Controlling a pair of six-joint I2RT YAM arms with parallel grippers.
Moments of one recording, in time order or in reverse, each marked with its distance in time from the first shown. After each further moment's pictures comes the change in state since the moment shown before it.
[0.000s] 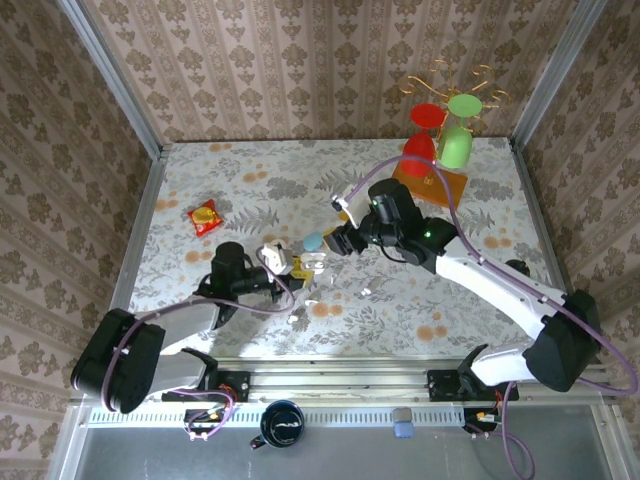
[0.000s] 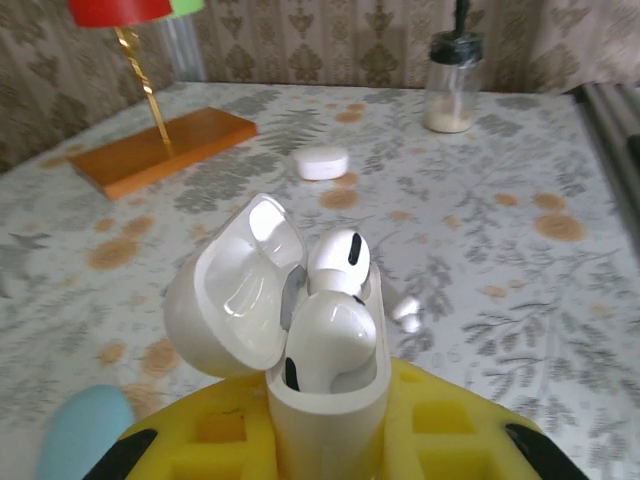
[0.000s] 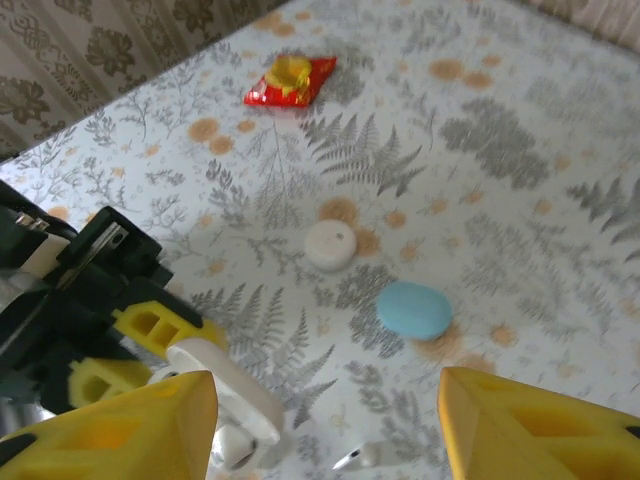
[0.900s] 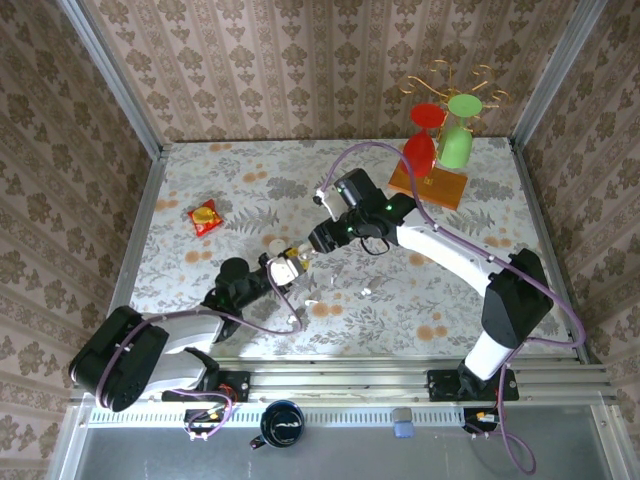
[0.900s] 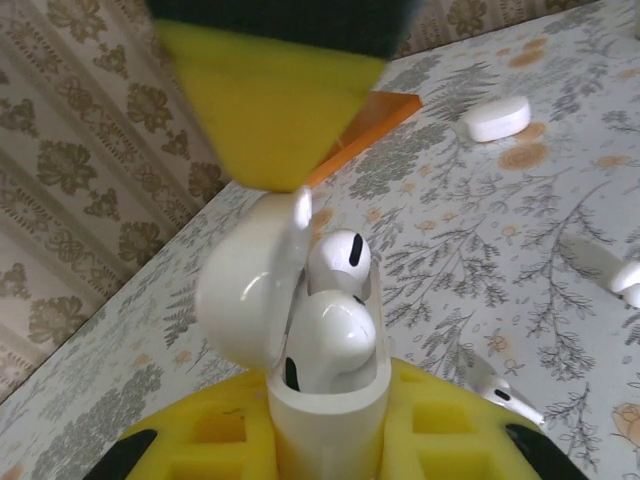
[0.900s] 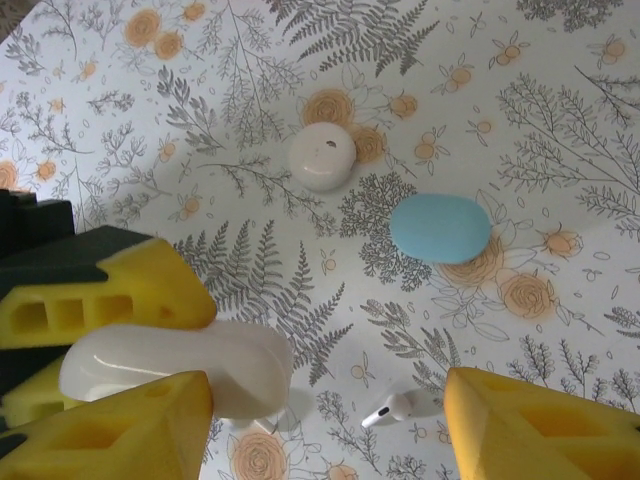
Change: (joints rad) left arm -0.122 0.010 -0.070 0.200 -0.457 0.198; right arm 0.013 0.251 0.183 -0.204 0.005 0.096
